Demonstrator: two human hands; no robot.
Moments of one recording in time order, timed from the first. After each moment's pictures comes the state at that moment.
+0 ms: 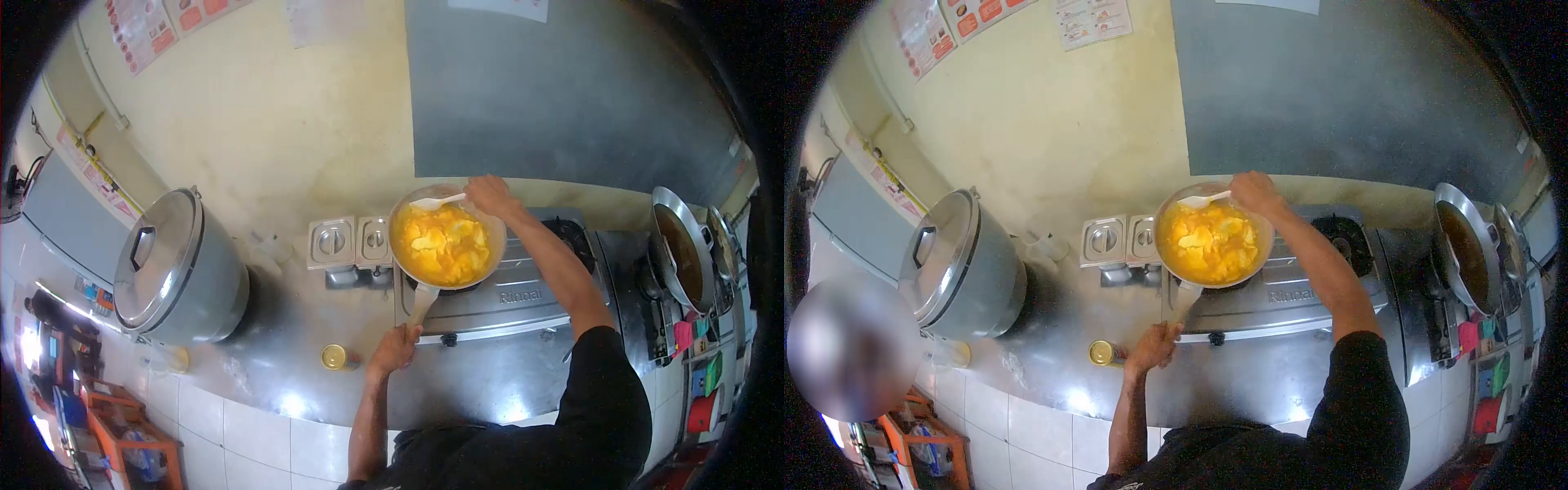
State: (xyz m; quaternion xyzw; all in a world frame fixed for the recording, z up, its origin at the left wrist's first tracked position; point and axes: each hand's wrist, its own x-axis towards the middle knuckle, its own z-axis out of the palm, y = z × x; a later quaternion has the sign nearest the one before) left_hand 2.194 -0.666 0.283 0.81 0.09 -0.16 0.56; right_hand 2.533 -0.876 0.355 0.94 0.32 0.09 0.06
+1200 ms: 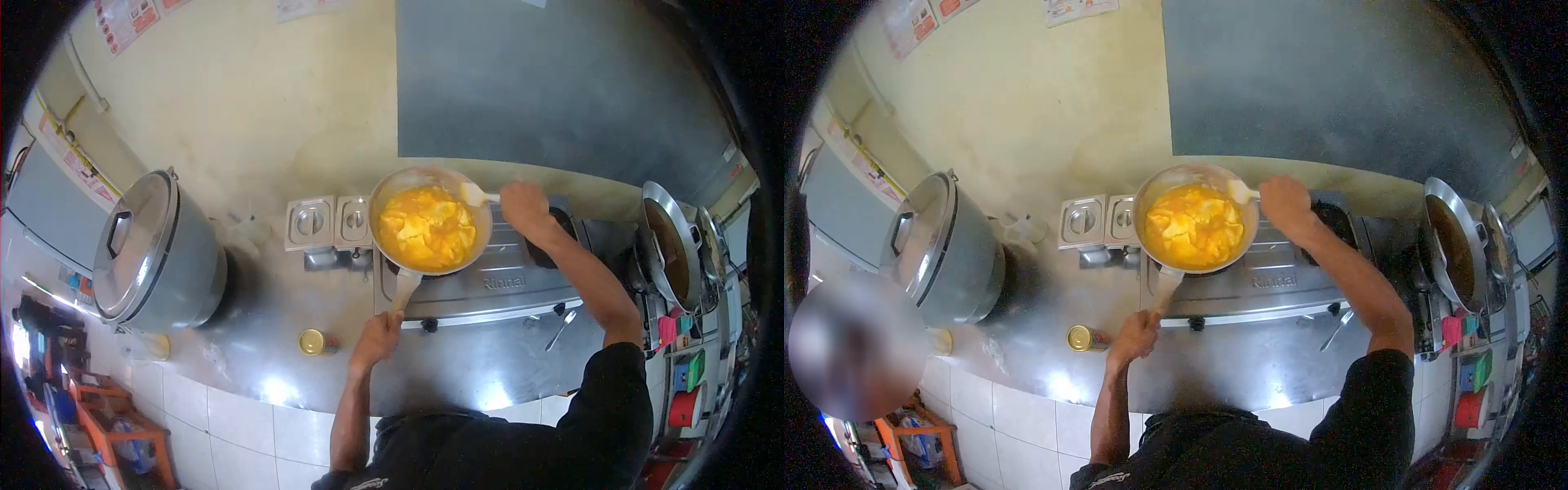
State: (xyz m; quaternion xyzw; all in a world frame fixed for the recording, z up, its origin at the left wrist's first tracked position) left_hand 2.193 -0.677 0.285 0.84 0.11 -0.11 0.51; right_hand 2.431 -0.939 0.414 0.96 0.23 0.07 0.13
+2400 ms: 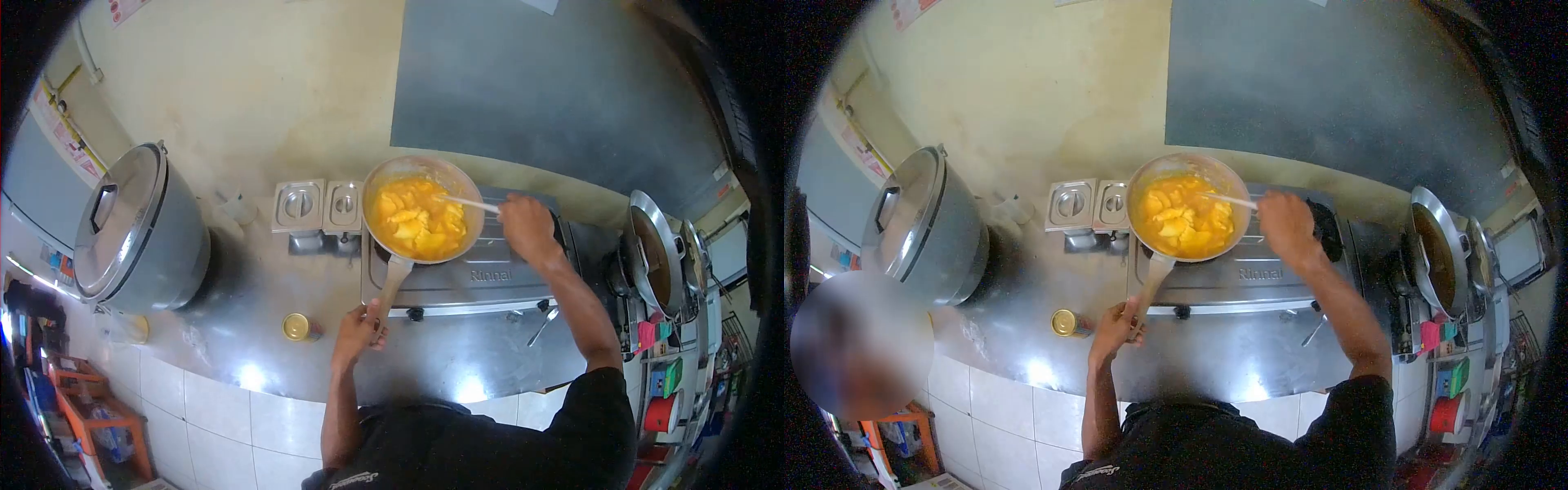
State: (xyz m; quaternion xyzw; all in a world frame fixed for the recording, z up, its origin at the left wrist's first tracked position) left_hand 2.168 -0.673 0.289 0.66 0.25 -0.12 0.70; right_hand 2.371 -0.941 0.424 0.95 0.26 0.13 0.10
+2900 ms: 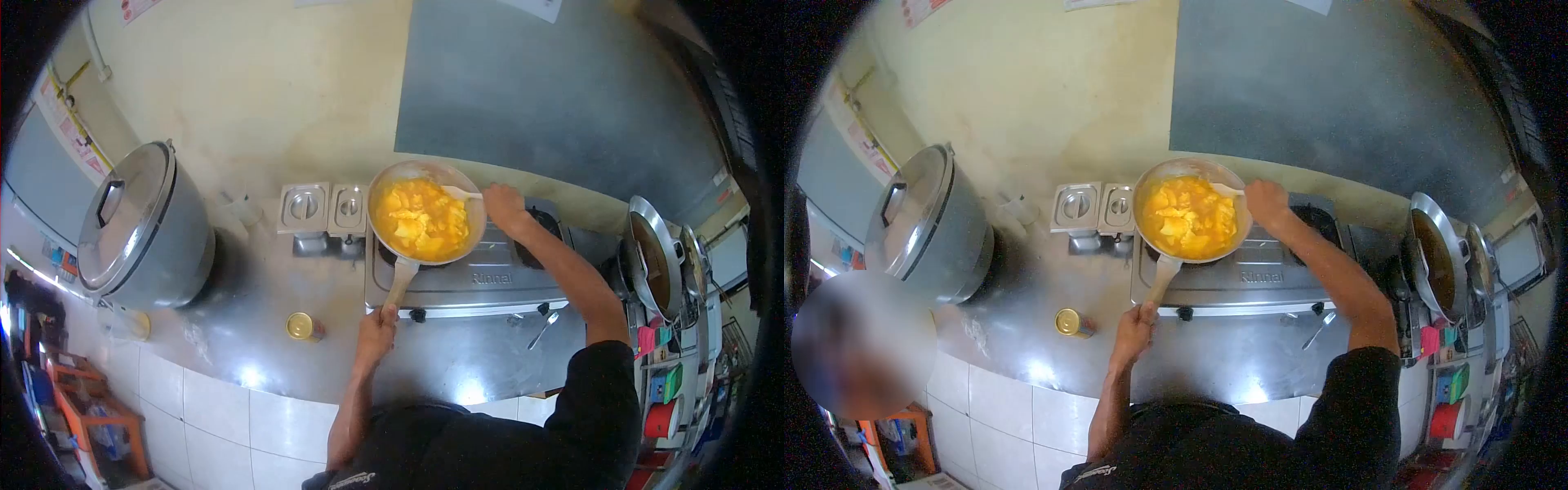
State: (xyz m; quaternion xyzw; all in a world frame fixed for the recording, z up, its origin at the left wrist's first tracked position) left_hand 2.162 -0.700 0.273 0.69 0.23 -0.05 0.69; right_hand 2.458 -0.924 0.367 0.95 0.23 0.07 0.18
